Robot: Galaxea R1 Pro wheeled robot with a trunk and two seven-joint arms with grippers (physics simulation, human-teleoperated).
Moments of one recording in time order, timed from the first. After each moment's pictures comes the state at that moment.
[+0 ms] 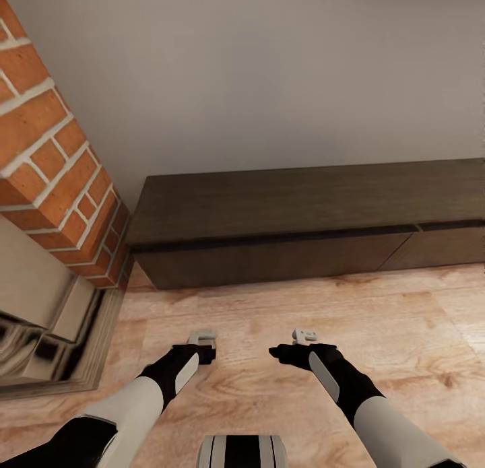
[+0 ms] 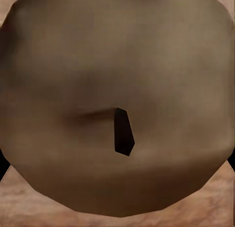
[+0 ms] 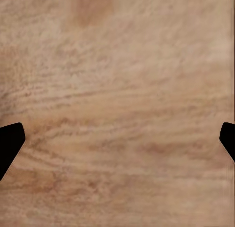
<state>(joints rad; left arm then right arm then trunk) -0.82 -0.16 -0.14 -0.25 0.18 0.29 0.17 -0.68 0.00 0.28 -0.60 -0.44 0.48 0.07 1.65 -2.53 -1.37</state>
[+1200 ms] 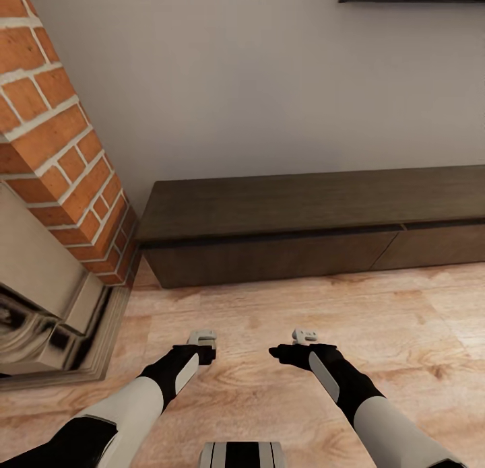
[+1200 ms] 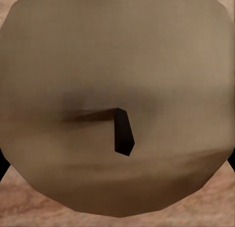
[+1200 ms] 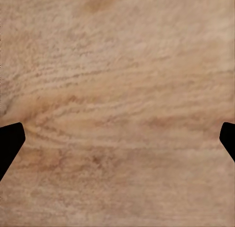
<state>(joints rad) -0.82 -0.16 -0.14 -0.24 0.18 0.29 0.17 -0.68 0.00 0.29 -0.59 -0.44 0.48 0.07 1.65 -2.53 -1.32</state>
